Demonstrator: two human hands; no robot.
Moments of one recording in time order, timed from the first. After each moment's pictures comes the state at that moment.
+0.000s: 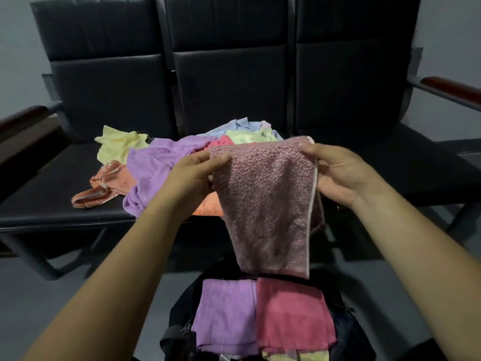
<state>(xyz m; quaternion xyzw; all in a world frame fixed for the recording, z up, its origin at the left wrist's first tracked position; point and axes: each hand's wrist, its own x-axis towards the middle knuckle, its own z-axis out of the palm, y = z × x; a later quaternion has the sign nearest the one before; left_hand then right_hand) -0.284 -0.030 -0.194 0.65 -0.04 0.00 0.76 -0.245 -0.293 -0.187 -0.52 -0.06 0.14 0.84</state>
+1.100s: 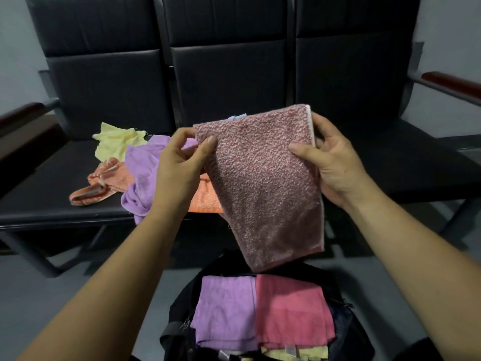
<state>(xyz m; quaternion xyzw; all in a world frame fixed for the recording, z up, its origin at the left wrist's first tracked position) -0.295 -0.039 -0.192 0.67 -0.07 0.23 0.70 -0.258 -0.282 -0.189 -0.58 -0.16 0.01 0.80</state>
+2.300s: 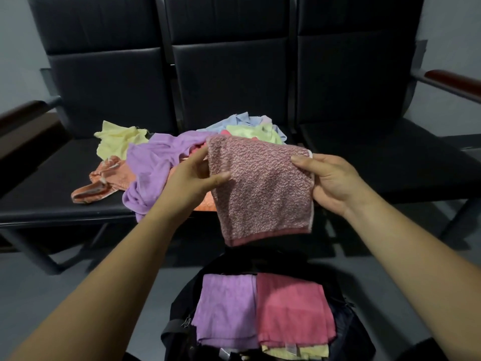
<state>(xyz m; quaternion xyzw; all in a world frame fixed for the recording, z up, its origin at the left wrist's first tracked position) -0.287 -0.018 -0.220 0.75 -0.08 0.06 0.66 -0.245 -0.286 -0.219 -0.53 -0.05 0.13 0.84</state>
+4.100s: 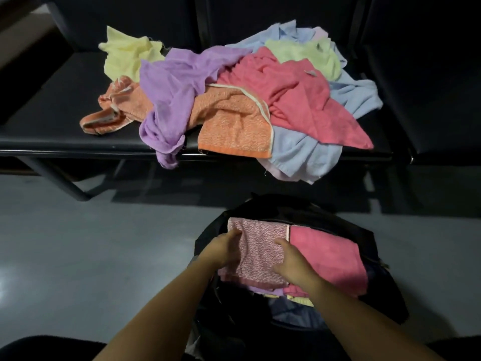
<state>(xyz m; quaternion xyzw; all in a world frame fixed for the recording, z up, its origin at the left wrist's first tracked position) -0.348 0.040 -0.529 0.90 0.09 -0.28 0.31 -0.329 -0.195 -0.561 -0.87 0.00 0.34 0.37</state>
